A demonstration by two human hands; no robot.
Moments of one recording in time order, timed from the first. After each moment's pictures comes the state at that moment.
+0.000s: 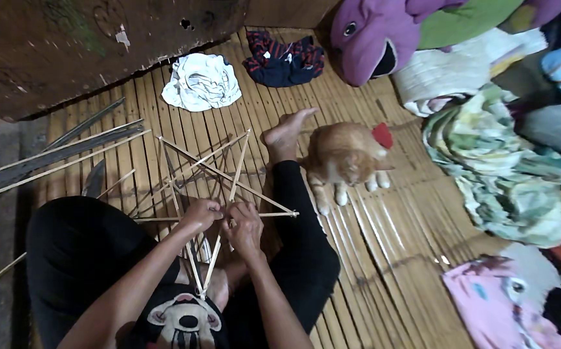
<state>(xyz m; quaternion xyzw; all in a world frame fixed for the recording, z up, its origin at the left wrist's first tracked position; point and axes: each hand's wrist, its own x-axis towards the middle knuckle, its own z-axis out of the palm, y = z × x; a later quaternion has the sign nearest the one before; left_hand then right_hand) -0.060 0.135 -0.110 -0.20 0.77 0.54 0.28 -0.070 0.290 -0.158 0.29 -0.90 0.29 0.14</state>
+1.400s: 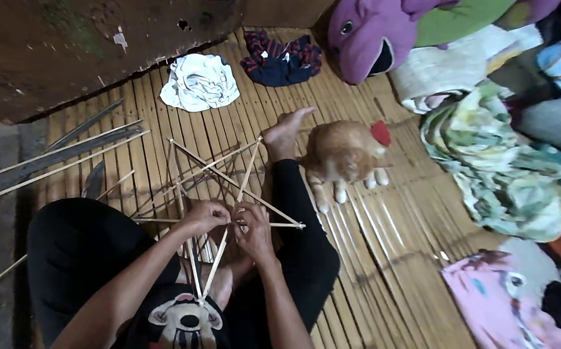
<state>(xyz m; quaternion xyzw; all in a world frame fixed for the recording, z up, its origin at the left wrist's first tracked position) -0.058 0.131 -0.120 -0.05 0.77 0.57 0.27 -0.069 0.322 -0.147 0.29 -0.89 0.35 0.05</state>
